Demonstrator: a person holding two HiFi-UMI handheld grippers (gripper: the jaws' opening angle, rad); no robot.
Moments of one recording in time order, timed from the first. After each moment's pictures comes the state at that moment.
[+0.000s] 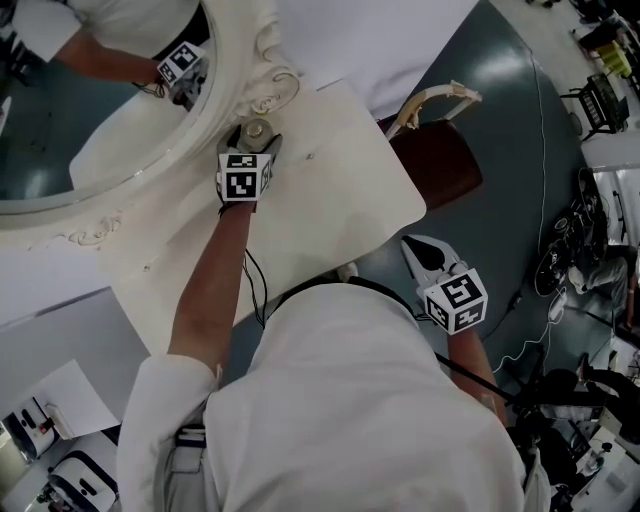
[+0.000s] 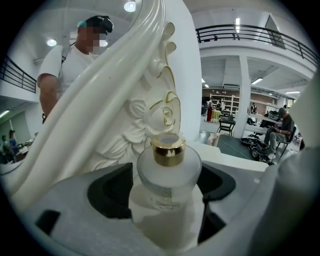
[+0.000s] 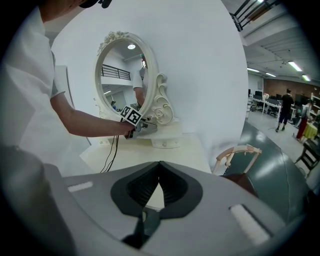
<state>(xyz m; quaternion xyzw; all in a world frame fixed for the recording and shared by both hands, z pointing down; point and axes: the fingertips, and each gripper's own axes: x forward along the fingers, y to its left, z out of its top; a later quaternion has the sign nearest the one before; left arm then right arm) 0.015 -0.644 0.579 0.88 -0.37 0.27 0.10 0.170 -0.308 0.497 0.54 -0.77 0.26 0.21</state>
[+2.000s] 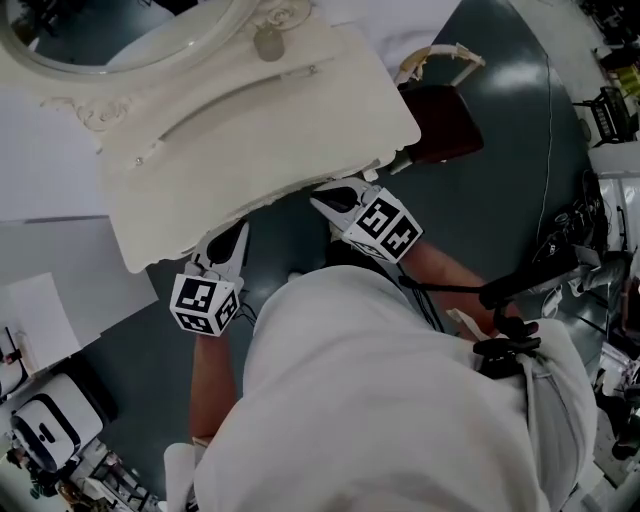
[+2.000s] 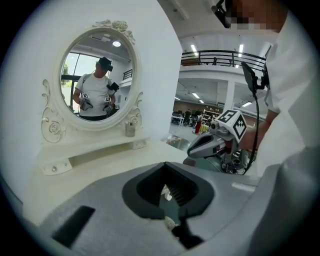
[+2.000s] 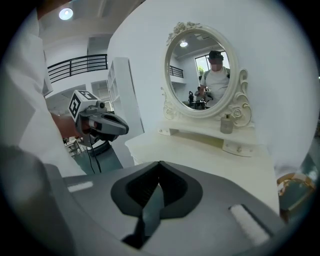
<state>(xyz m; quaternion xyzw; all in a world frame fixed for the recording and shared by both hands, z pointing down) -0.141 -0.184 0.475 0.90 -0.34 0.20 0.18 -0.029 -0.194 0.506 0.28 -0.91 0.17 0.24</state>
